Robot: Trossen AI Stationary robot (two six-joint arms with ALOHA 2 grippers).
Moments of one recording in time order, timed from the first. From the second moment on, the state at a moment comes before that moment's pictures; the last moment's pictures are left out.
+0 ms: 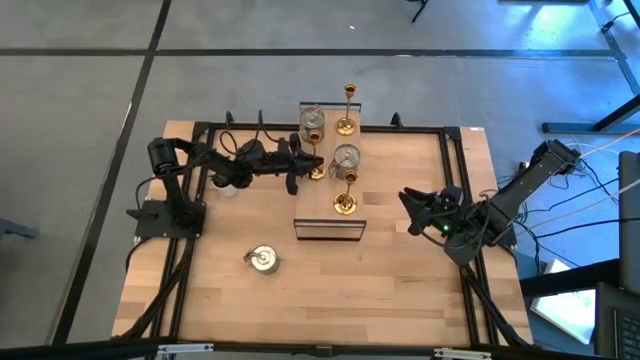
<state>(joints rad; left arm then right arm) 0.45 1.79 0.59 1.41 0.38 -0.27 0.73 0.97 0.75 -0.49 1.37 1.31</state>
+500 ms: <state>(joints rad) 0.45 1.79 0.59 1.40 0.44 -0.18 0.73 0.97 0.75 -0.49 1.35 1.31</state>
